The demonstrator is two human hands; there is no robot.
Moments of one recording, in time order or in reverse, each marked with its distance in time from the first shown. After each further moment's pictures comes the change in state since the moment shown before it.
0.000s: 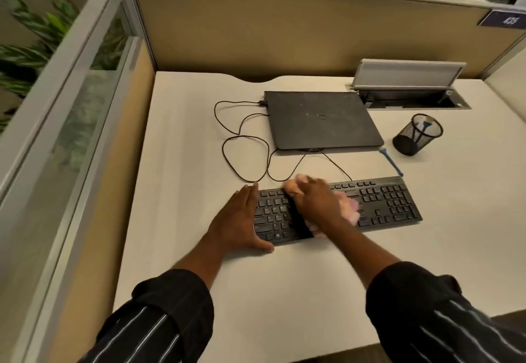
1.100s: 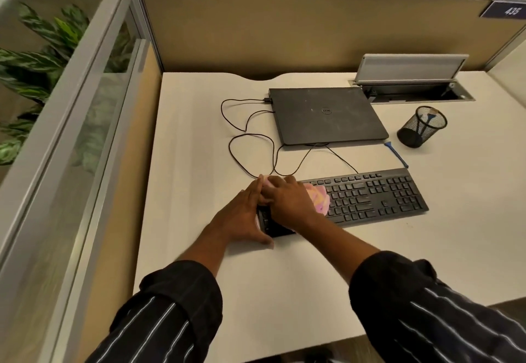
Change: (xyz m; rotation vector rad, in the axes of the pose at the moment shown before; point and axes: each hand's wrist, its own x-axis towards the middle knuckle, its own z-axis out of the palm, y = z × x) left_hand -0.007 -0.020 -0.010 -0.192 -0.089 0.052; right_hand -0.001 -0.065 0.019 -0.117 -0.169 -0.193
